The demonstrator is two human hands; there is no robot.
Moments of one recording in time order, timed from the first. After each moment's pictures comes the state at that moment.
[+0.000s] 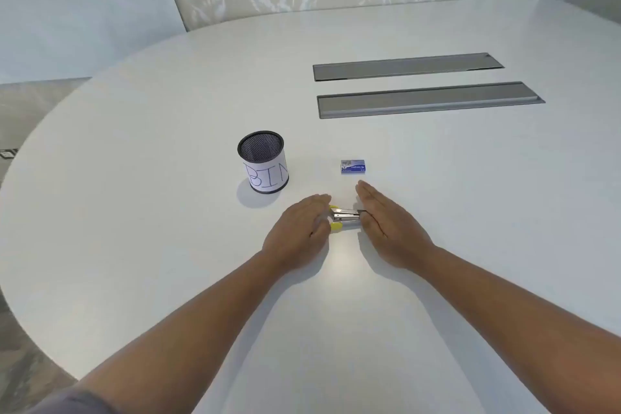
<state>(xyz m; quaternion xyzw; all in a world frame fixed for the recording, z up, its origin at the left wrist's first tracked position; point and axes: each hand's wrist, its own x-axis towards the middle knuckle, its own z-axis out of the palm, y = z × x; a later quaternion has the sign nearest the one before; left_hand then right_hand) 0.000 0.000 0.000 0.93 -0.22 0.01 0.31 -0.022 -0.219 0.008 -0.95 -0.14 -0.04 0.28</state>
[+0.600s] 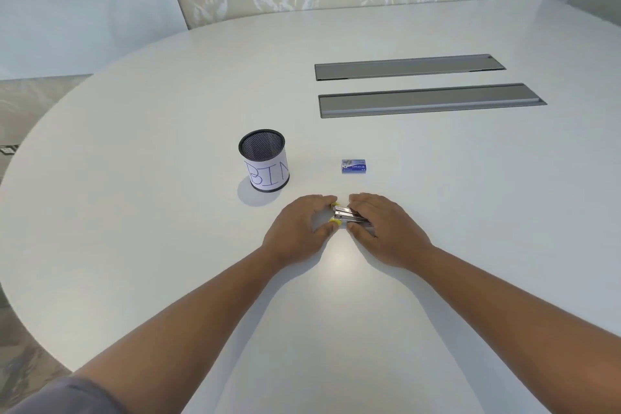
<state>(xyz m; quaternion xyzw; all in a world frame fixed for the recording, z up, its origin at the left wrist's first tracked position) 0.008 0.003 -0.008 0.92 -0.19 0.03 0.35 -0.015 -0.218 0.003 -0.95 -0.19 -0.05 0.24</state>
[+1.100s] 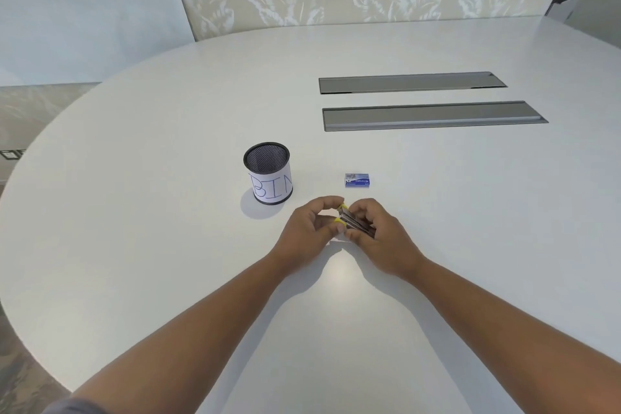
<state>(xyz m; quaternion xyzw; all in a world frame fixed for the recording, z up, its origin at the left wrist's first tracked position) 0.009 -0.008 0.013 0.75 -0.12 -0.11 0.64 -0.009 -0.204 0.004 -0.86 -0.11 0.00 0.50</state>
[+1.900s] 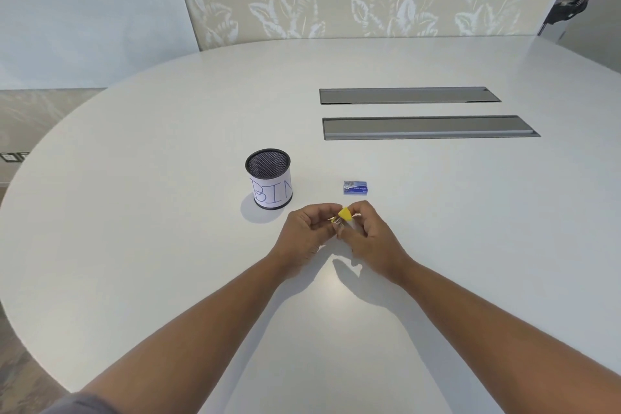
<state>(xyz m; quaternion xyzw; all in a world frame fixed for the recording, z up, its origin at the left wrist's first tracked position) 0.007 -0.013 0.017 0.66 -0.06 -0.12 0.74 -0.006 -0.187 0.011 -0.80 -0.08 0.03 0.59</state>
